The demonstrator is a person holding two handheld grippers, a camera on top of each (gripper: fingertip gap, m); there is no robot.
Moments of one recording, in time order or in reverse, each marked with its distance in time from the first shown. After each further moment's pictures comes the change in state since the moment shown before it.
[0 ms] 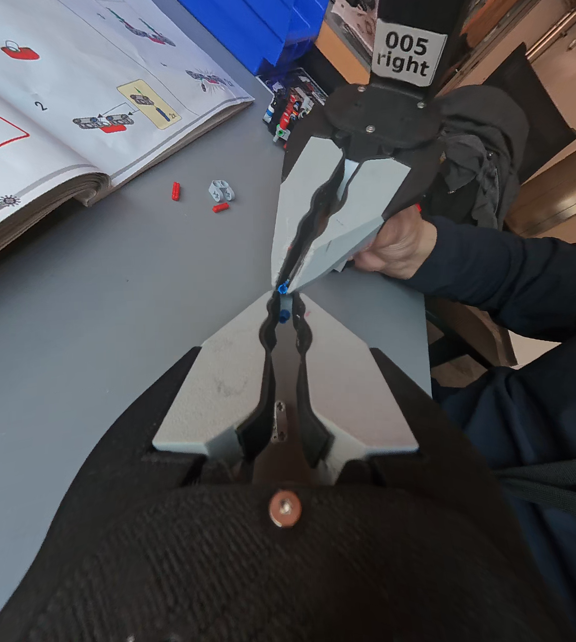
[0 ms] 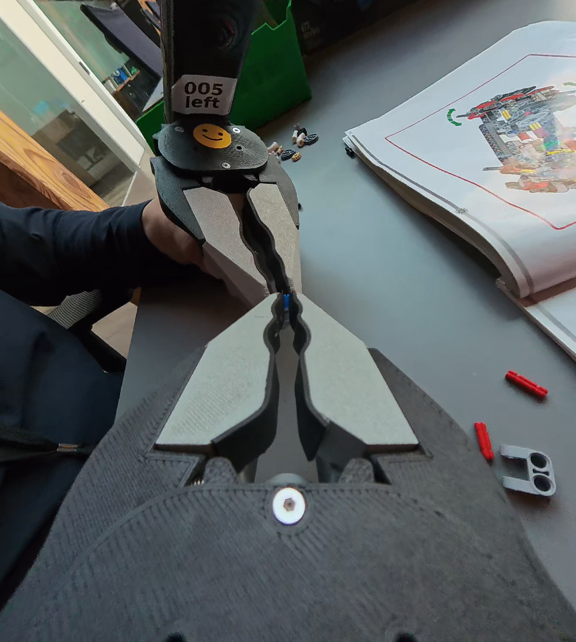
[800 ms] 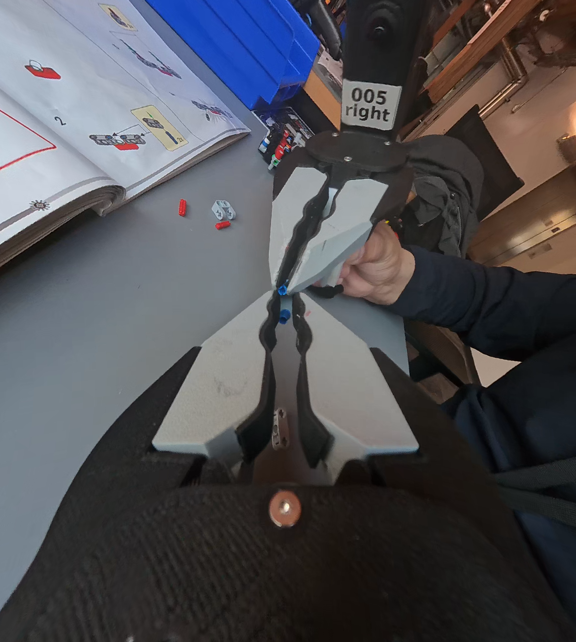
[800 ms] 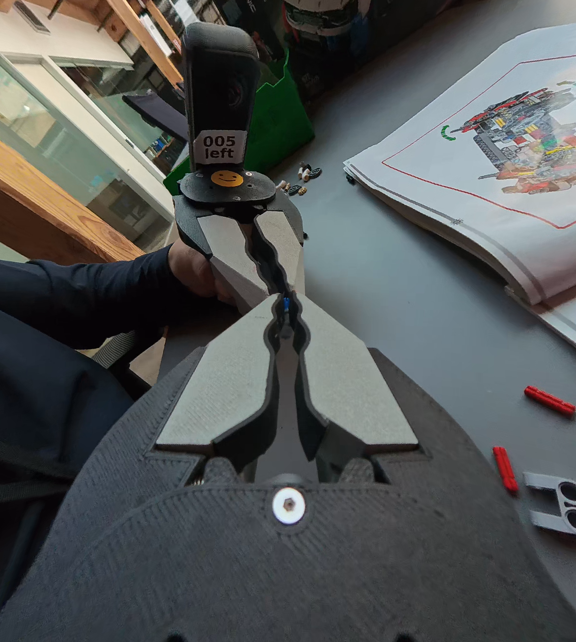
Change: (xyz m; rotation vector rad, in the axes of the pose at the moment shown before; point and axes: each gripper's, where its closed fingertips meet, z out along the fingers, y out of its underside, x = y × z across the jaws) left arm -0.003 -0.011 -0.007 0.079 0.062 -0.068; right arm 0.003 -0.016 0.003 0.101 -0.060 0.129
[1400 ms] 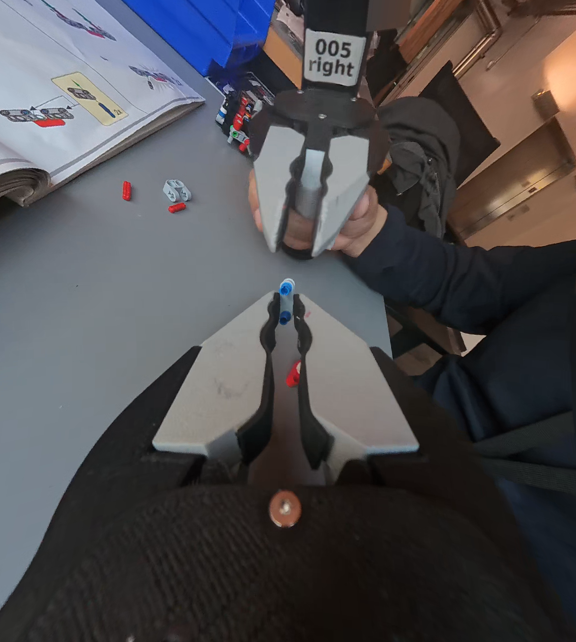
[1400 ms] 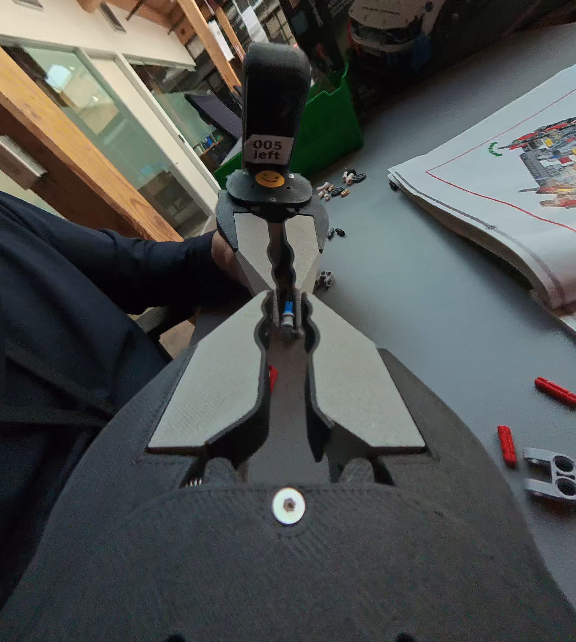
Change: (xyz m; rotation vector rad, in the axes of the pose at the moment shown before) left arm 0.022 0.015 0.005 -0.070 0.081 0.049; right arm -0.021 0.004 -0.026 0.022 -0.142 -0.071
